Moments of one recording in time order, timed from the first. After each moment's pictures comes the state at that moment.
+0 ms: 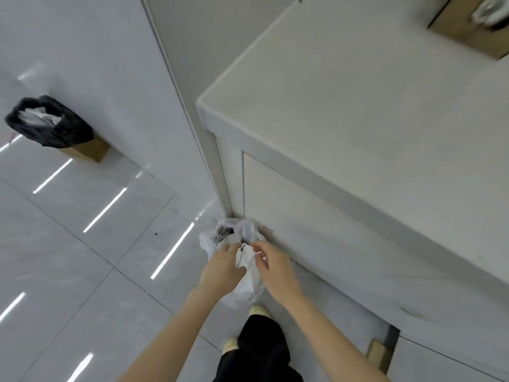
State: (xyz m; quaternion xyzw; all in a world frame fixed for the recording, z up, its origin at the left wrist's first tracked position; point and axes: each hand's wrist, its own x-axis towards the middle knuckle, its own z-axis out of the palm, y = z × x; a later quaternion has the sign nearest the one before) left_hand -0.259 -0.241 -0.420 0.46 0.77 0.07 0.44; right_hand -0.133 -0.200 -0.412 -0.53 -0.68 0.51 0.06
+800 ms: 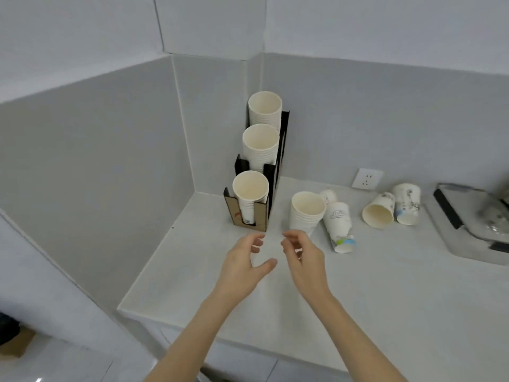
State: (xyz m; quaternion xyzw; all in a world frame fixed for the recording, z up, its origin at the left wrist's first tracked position) left_hand -0.083 -0.094 -0.018 0.64 0.58 0.37 0.36; right_hand 0.055 -0.082 -0.031 -0.58 -0.61 0.29 0.45
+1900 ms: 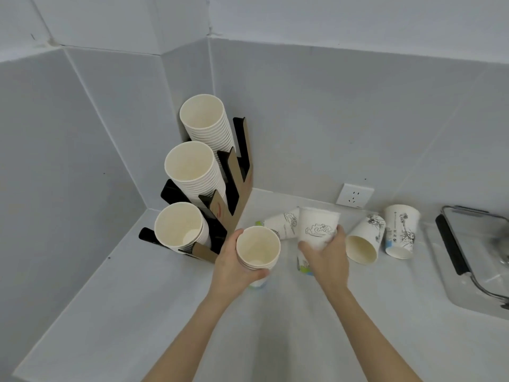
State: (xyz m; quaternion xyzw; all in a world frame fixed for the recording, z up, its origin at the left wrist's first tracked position) left_hand 0.043 0.060 -0.051 0.56 0.63 0.40 0.36; right_hand 0.228 0.092 -0.058 -0.73 -0.46 0.29 0.42
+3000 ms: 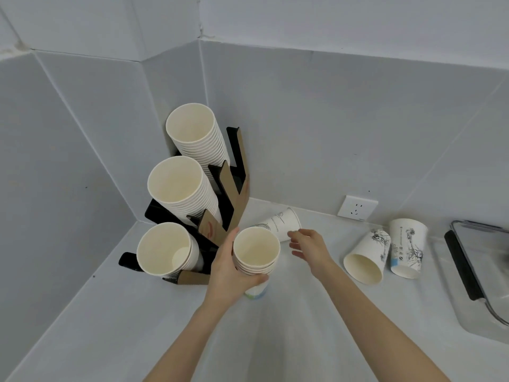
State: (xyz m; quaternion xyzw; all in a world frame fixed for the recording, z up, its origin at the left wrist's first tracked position) left_hand 0.048 0.097 -0.049 0.53 0.63 0.42 0.38; right_hand 0.222 0.178 -0.063 -0.66 -0.36 0.55 0.36
